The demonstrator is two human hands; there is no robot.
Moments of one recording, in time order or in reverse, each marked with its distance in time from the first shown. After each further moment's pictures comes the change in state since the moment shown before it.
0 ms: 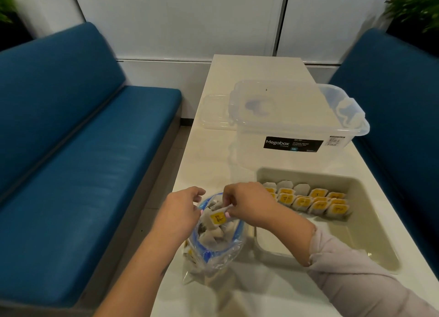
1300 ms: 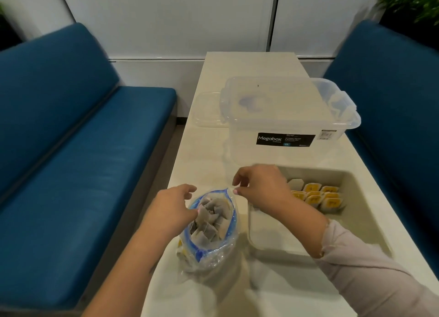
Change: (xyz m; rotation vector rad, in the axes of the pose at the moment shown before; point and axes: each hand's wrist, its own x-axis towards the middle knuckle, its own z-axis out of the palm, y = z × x) left_hand -0.003 0.004 -0.009 0.099 -0.048 0.021; right_hand -0.008 0.028 -0.020 0.042 0.226 0.161
